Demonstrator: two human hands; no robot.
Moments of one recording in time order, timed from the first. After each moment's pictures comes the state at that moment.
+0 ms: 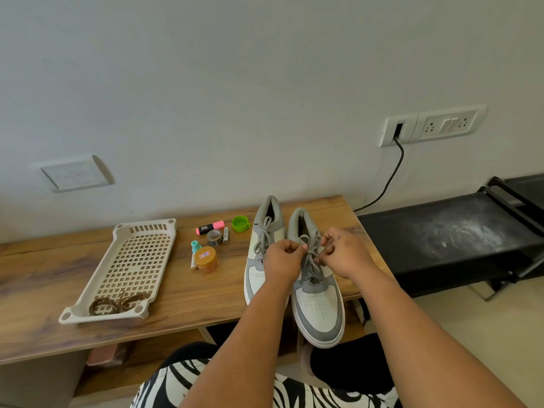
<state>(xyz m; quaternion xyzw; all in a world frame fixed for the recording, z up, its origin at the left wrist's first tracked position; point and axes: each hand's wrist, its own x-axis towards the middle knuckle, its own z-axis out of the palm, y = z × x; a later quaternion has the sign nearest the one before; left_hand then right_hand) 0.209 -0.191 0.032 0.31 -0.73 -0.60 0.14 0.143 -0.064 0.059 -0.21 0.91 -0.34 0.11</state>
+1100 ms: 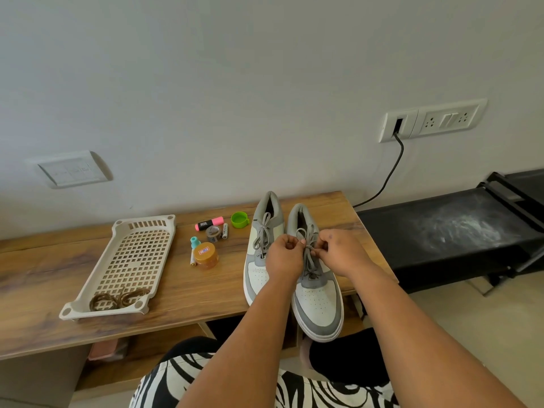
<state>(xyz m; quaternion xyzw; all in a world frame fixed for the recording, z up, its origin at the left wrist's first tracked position) 0.206 -0.182 0.030 0.34 -0.72 -0.59 0.15 0.148 -0.067 0.064 -0.30 0.92 -0.26 0.08</state>
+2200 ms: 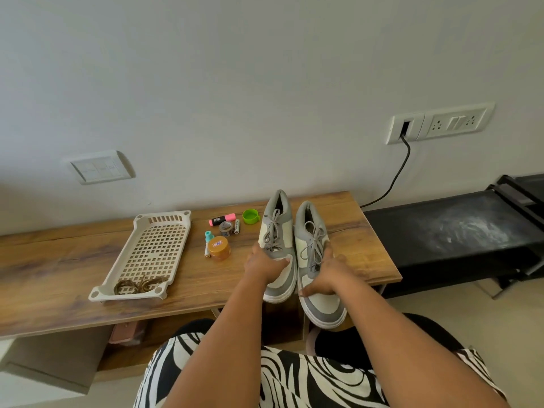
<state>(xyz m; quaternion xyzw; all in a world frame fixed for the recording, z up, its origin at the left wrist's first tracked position) 0.254 -0.233 0.039 0.40 -0.82 -0.41 -0.06 0.193 -0.082 0.050 -0.12 0.93 -0.16 0.30</state>
